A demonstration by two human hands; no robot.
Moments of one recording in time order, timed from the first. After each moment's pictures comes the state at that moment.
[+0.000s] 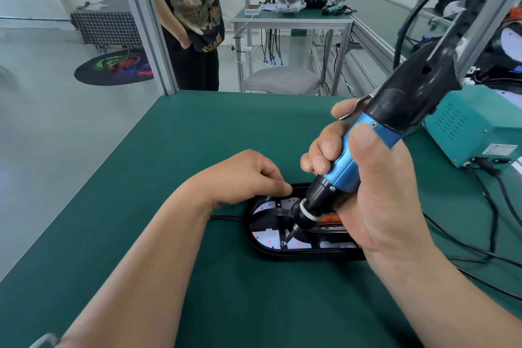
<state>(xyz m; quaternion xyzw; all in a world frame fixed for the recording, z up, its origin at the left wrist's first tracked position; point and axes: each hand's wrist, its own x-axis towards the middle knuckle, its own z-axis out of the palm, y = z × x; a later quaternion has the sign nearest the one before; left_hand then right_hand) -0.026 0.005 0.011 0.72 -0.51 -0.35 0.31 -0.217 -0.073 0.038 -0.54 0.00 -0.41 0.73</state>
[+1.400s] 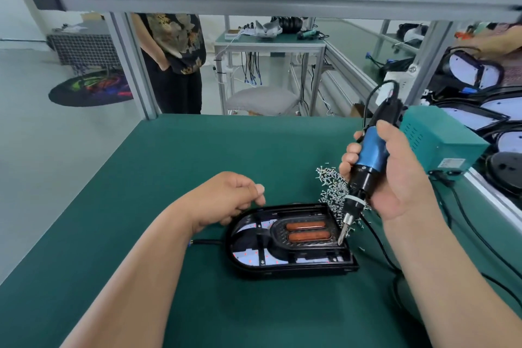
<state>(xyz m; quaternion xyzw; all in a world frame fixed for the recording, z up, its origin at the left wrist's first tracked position) -0.026 0.002 0.003 0.70 -0.42 -0.42 0.39 -0.251 -0.179 0.032 -0.37 0.21 -0.40 0.81</state>
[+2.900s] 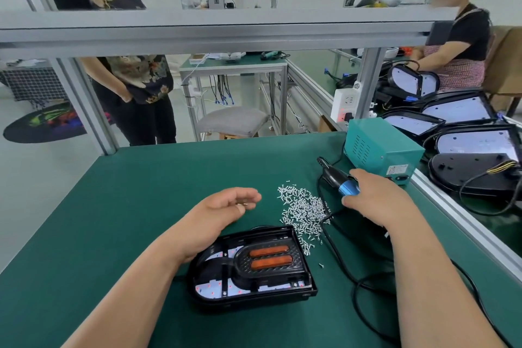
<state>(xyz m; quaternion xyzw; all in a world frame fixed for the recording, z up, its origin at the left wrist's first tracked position) -0.048 -0.040 -0.011 0.63 -0.50 -0.38 0.46 -0.324 -0.242 0.015 -0.83 0.54 -0.07 0.13</state>
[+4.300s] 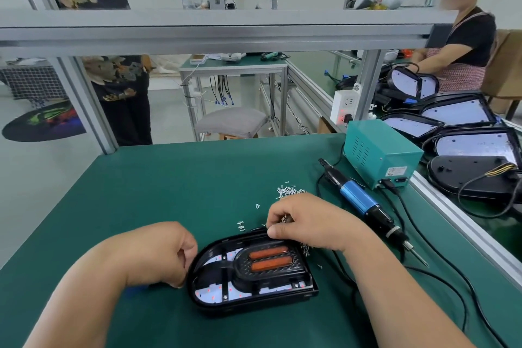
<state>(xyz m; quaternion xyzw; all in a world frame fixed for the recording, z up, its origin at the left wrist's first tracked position) -0.043 0.032 0.056 0.80 -0.50 -0.33 0.01 -0.257 -0.174 0.020 -0.93 0.20 -0.04 0.30</state>
